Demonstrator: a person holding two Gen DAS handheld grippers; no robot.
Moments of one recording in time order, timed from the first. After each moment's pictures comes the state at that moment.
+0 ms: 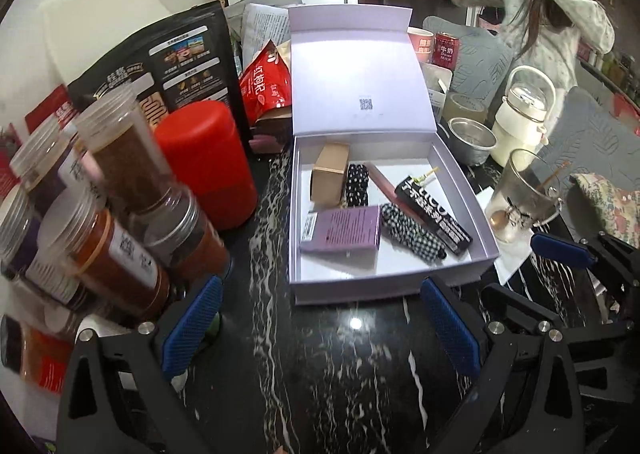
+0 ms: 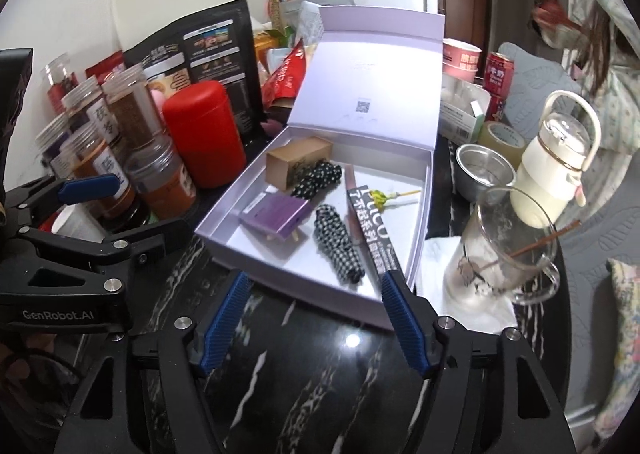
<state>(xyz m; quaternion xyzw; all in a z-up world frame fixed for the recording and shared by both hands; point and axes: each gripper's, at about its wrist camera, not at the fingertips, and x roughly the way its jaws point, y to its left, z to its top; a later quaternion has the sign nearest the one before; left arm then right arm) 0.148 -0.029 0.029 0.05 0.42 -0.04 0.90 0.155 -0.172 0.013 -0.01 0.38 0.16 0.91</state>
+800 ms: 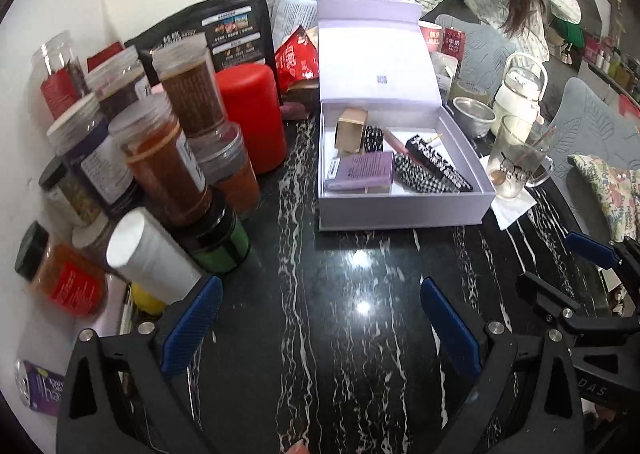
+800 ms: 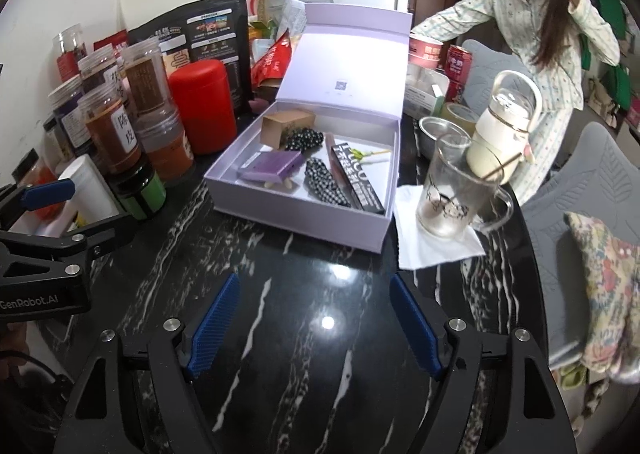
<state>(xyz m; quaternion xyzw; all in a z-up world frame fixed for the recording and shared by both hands) 0.065 -0.004 0.021 0.04 0.43 -0.01 0.90 0.071 -0.159 0.005 -0.02 0.39 0.09 0.92</state>
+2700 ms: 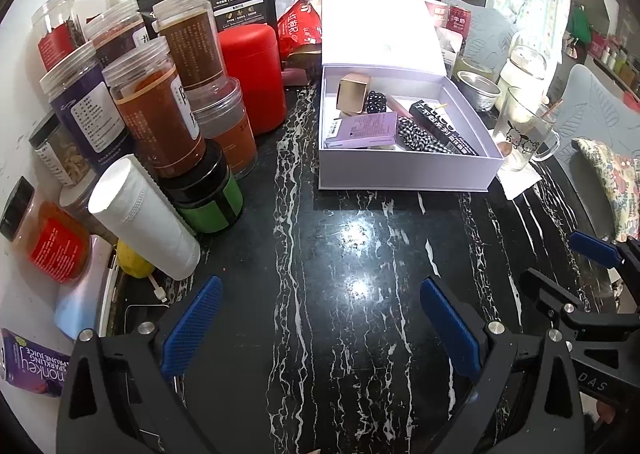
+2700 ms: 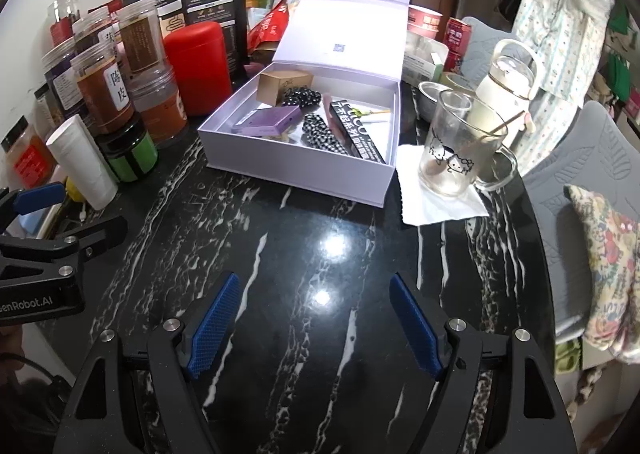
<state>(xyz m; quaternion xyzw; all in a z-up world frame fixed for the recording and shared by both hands) 0.055 -0.003 -0.007 0.02 0.46 0.00 0.89 0.061 -0.156 -0.023 -0.03 0.42 0.07 0.90</state>
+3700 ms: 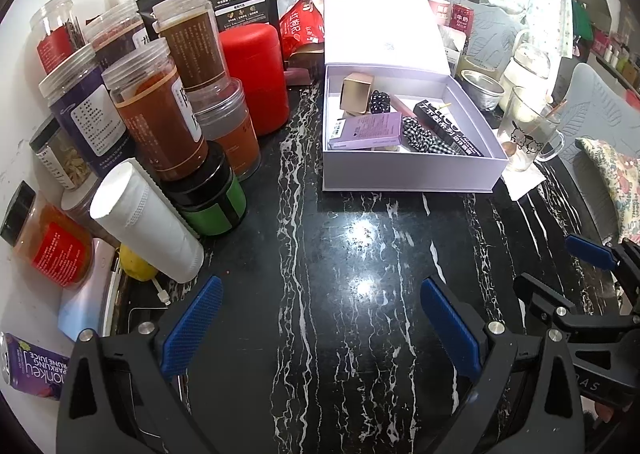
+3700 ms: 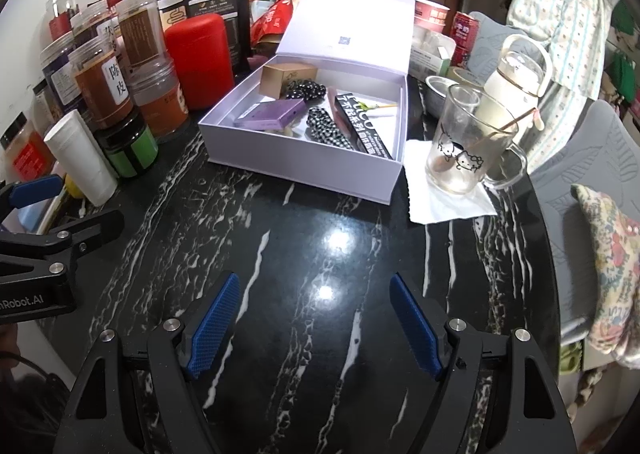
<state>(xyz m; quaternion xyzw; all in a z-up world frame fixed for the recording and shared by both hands) 0.060 -0.002 -0.007 0.03 0.46 0.00 0.89 0.069 -0.154 -0.031 -0.03 0.43 0.08 0.90</state>
